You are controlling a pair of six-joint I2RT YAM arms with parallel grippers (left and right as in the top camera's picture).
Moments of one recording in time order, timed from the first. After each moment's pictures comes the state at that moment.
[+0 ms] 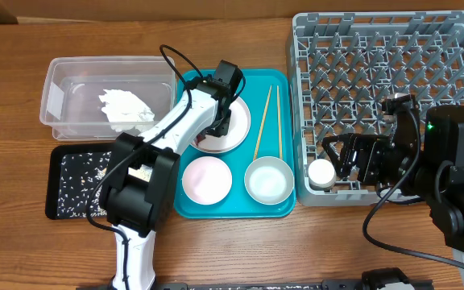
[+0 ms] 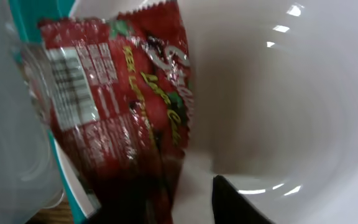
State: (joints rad) left arm -0.43 2.13 1.58 -0.87 -0.29 -0.27; right arm 0.13 1.01 1.35 -1.14 -0.41 0.28
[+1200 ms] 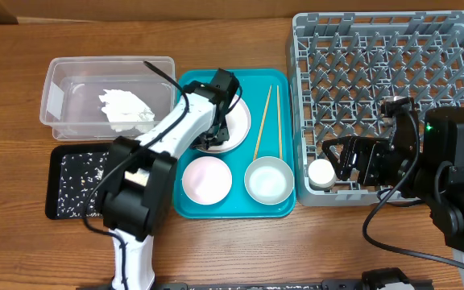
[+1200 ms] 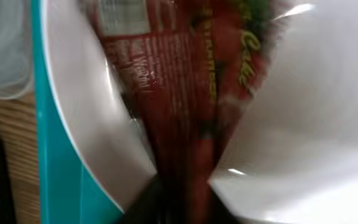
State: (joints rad) left arm -0.43 2.09 1.52 -0.97 -0.19 -0.65; right arm 0.13 1.01 1.35 -1.17 -0.41 0.28
